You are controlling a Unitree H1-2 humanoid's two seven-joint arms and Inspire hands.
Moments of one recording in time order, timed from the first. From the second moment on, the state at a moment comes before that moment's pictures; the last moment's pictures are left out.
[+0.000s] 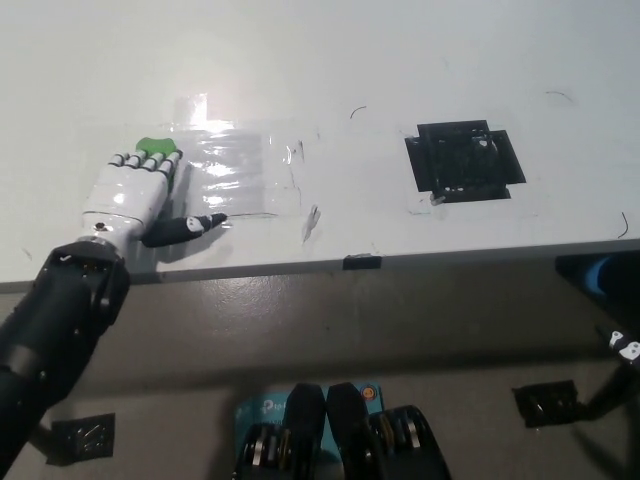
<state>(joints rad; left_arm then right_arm) -0.76 0.45 -0.54 0.71 0.94 0.10 0.11 -0.10 -0.17 -0.25 0.10 0.06 -0.05 -0.05</state>
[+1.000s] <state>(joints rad) -0.70 0.38 -0.44 0.74 0.88 0.08 0.20 -0.13 -0.18 -0.25 0.09 0.06 -0.05 -0.06</state>
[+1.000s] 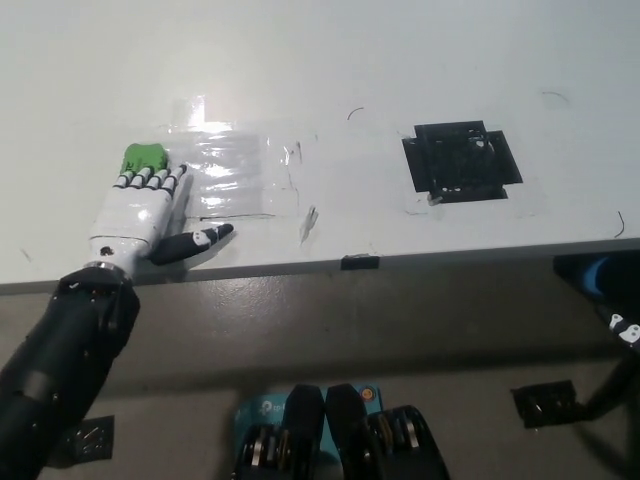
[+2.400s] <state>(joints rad) -0.84 0.13 -0.62 0.91 0.83 0.08 0.24 -0.15 -0.18 -0.29 0.07 0.07 -0.03 -0.08</state>
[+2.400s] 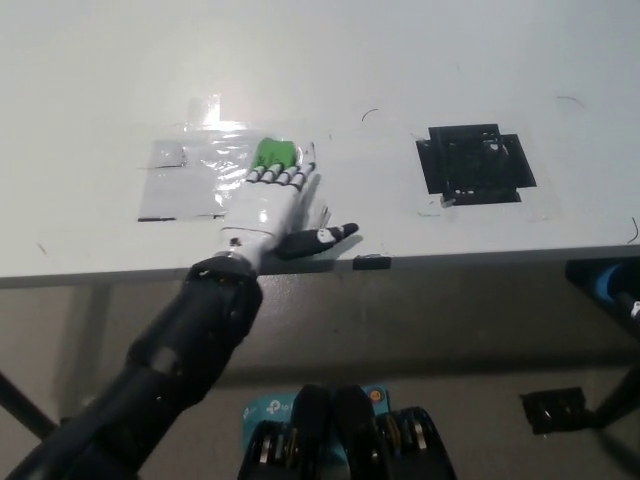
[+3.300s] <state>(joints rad) -0.92 -0.17 -0.73 1.05 0.88 0.10 0.24 -0.17 -0.12 -0.36 0.06 0.09 -0.02 -0.15</state>
